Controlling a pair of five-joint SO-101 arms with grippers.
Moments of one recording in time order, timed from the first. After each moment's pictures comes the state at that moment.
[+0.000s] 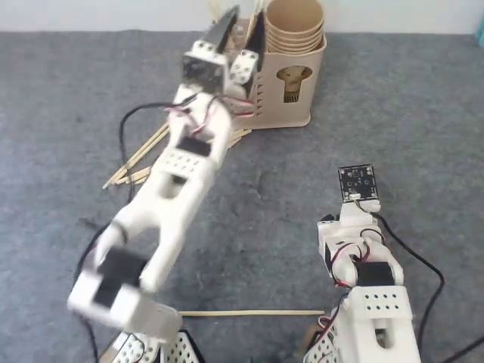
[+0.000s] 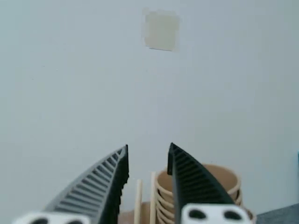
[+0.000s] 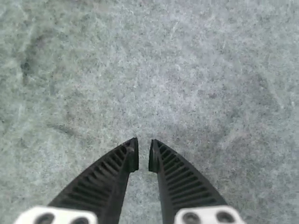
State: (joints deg) left arm 11.6 2.4 26.0 -29.9 2.9; right arm -5.7 -67.0 85.6 41.1 3.6
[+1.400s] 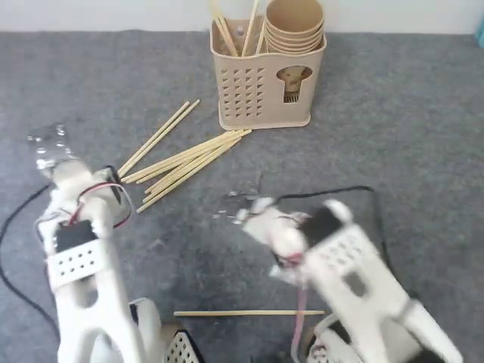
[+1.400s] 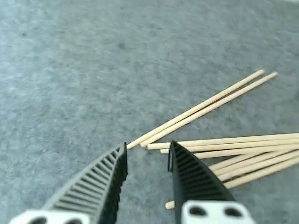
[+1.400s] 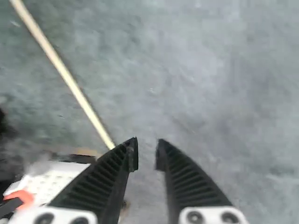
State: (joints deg) left arm -28.7 -45.8 63.7 39.1 8.0; right arm -41.9 -32.6 41.5 89.0 29.8
